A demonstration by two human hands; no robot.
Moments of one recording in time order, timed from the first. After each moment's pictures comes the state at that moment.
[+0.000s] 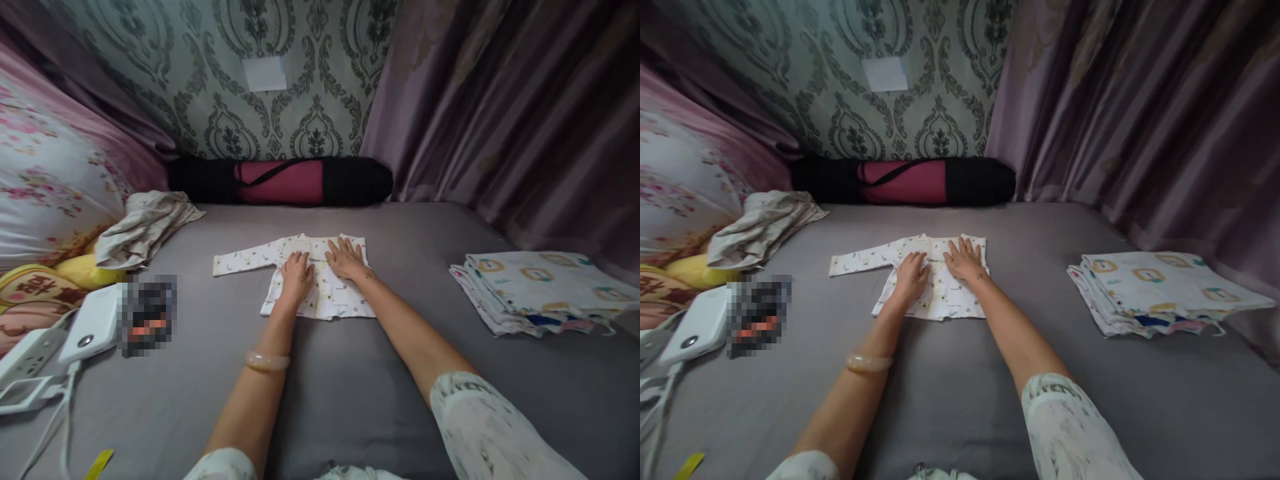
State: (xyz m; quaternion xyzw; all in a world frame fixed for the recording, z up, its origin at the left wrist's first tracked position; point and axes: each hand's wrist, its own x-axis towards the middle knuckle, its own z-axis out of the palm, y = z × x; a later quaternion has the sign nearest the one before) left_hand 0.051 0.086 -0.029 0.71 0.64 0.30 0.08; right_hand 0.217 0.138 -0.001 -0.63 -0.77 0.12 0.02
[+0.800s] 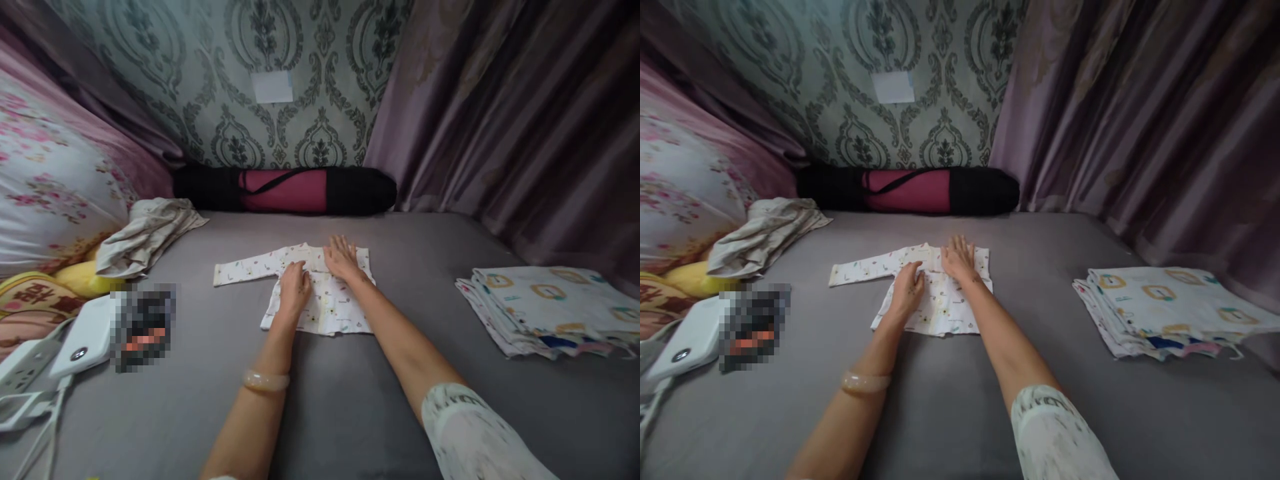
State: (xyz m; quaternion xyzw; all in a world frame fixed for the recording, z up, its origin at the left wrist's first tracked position) left_hand 0.043 0.090 -0.028 0.69 0.62 0.37 0.06; right_hand 0.188 0.158 0.008 -0.63 -0.76 0.11 0.11
